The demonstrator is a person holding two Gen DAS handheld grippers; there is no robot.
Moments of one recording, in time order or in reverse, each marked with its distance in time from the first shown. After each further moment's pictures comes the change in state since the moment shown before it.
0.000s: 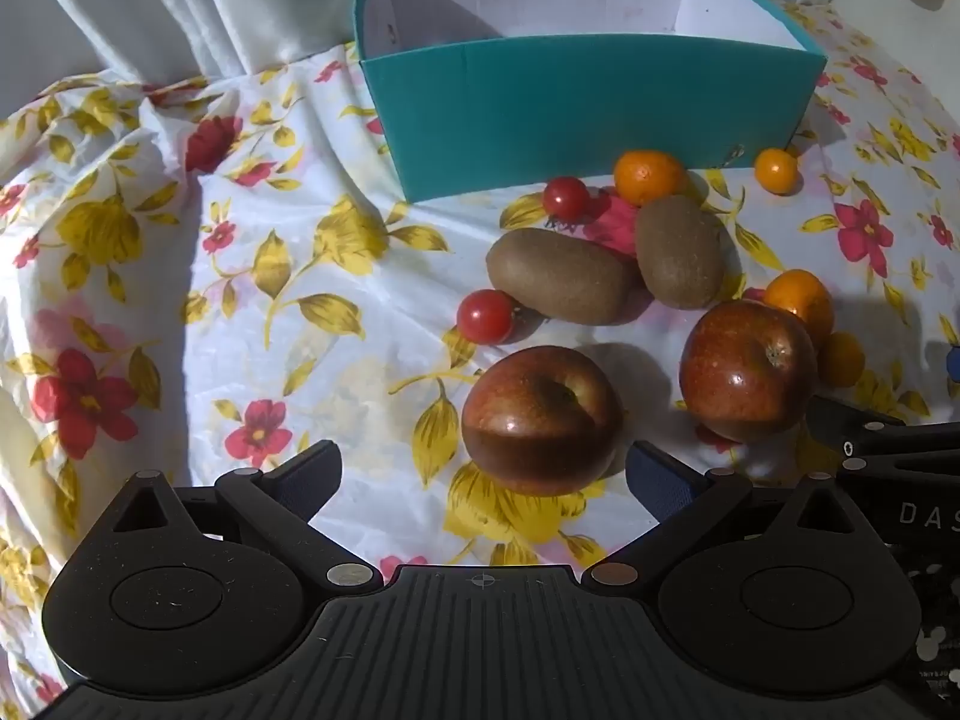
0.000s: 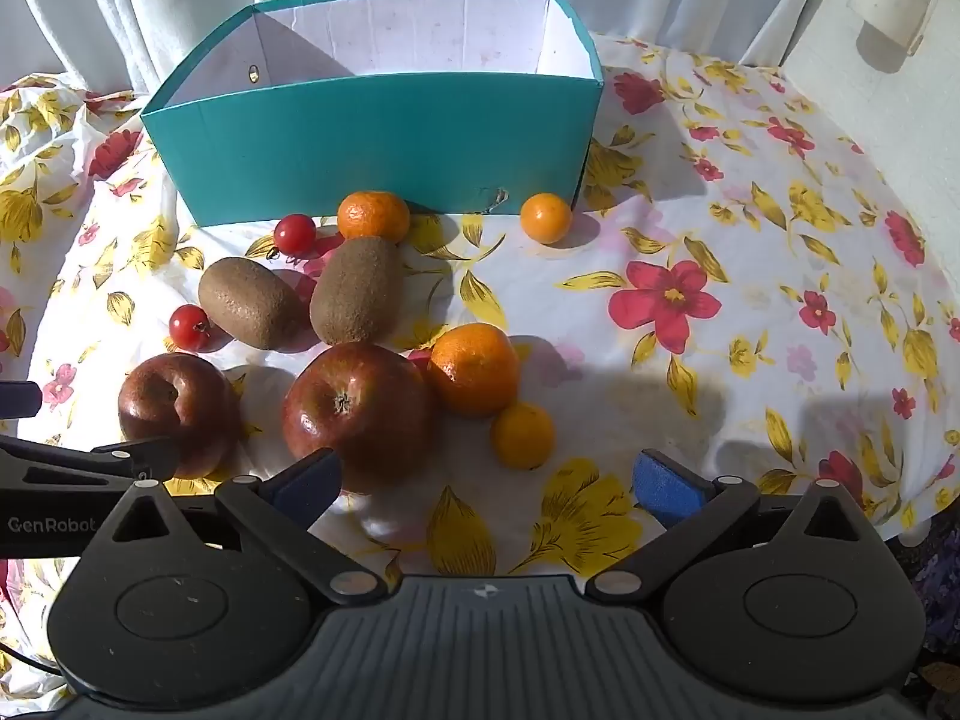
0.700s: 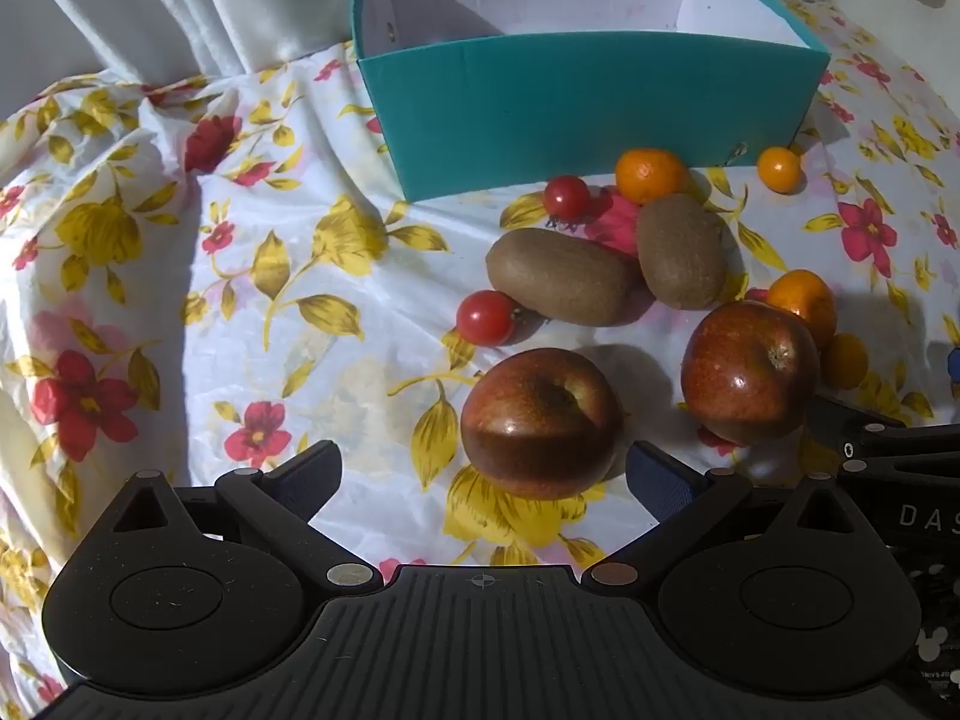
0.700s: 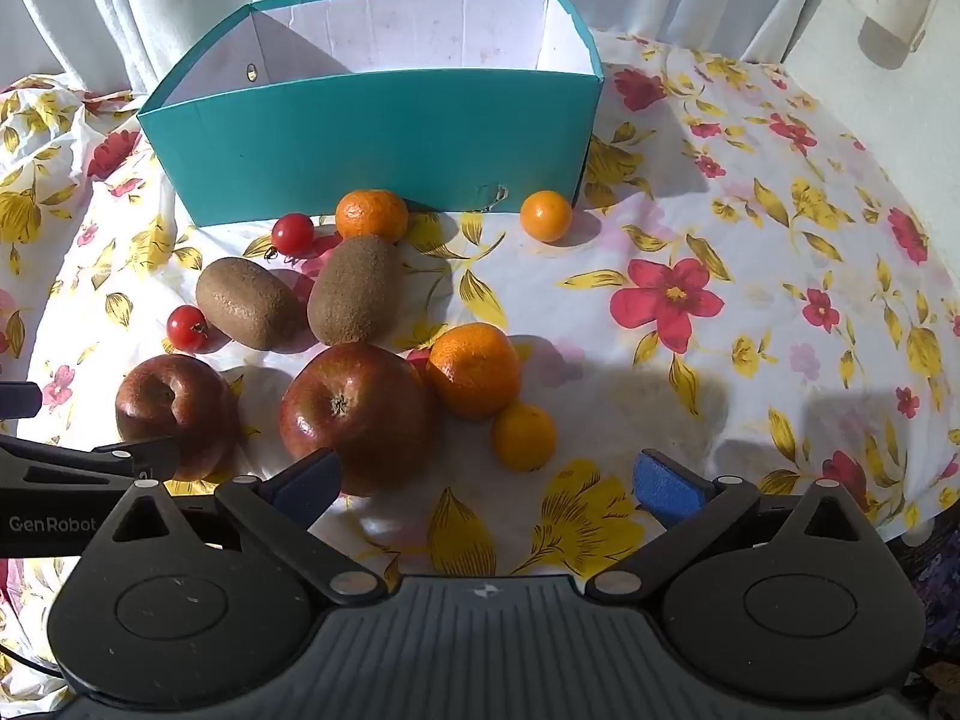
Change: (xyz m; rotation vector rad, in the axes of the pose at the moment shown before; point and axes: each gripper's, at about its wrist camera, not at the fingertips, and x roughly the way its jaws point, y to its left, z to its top) left arm 0.002 -0.003 -0.001 0.001 0.001 0.006; right arm 0.002 -0.001 0.000 0.000 0.002 -0.003
